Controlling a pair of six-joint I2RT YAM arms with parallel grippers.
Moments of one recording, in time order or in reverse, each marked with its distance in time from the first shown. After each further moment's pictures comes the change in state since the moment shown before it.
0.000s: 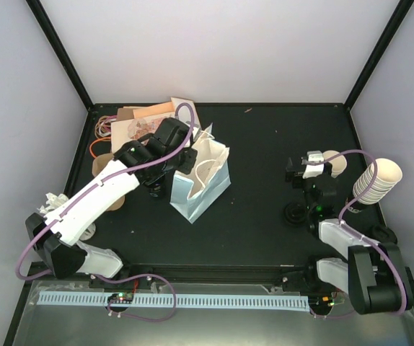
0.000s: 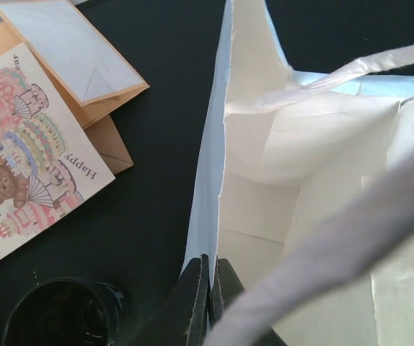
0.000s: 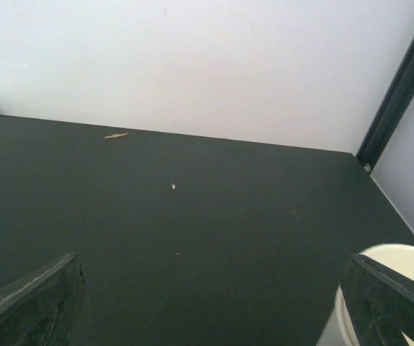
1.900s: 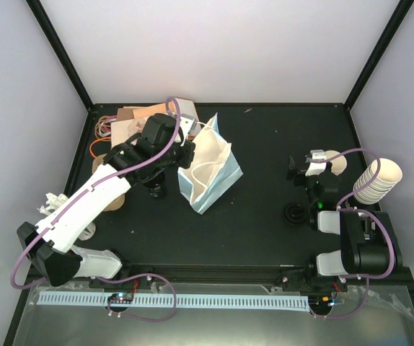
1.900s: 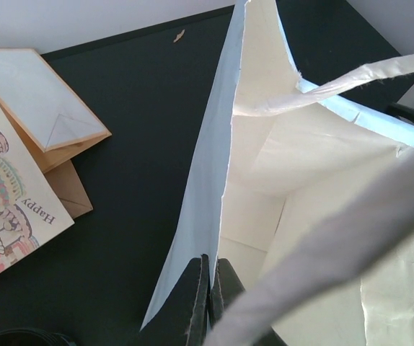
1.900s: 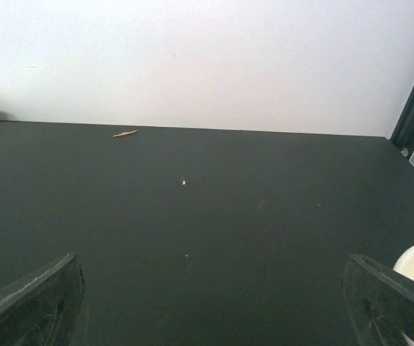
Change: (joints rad) left arm 0.051 -0.067 -0.046 0.152 0.153 -0.025; right arm -0.118 0.285 0.012 0.279 -0.183 0.069
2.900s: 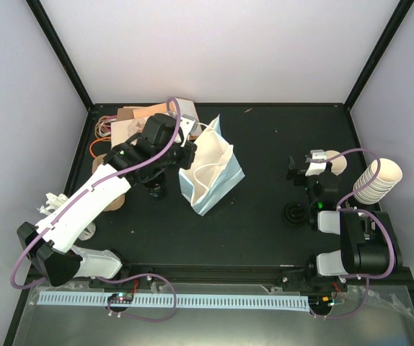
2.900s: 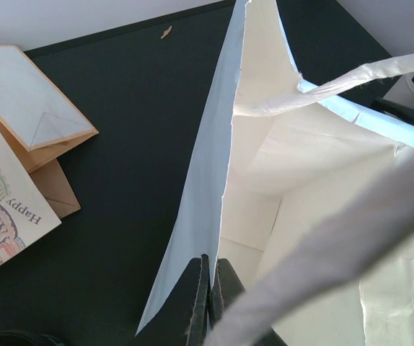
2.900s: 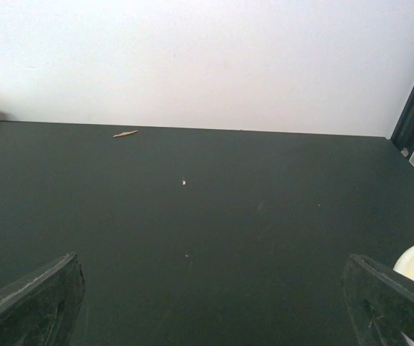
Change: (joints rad) left arm 0.000 0.000 0.000 -0.002 0.034 0.001; right arm 0.000 0.000 0.000 0.000 0.000 0.000
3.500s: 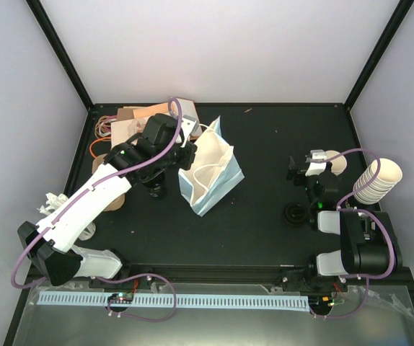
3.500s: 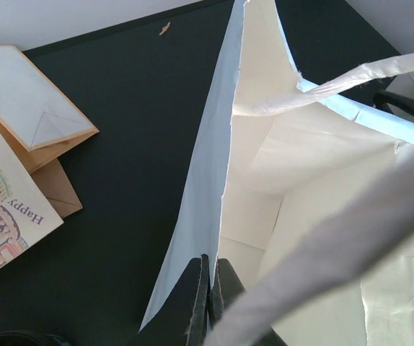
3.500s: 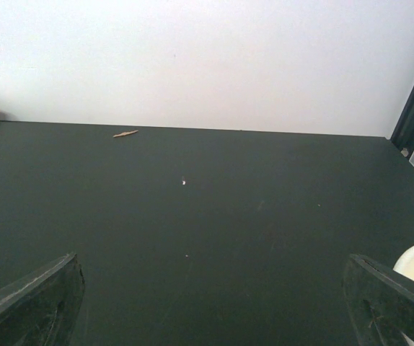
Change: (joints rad) left arm 0.000 0.004 0.001 -0.002 0.005 0.019; right arm 0.000 0.000 0.000 0.000 0.000 0.000
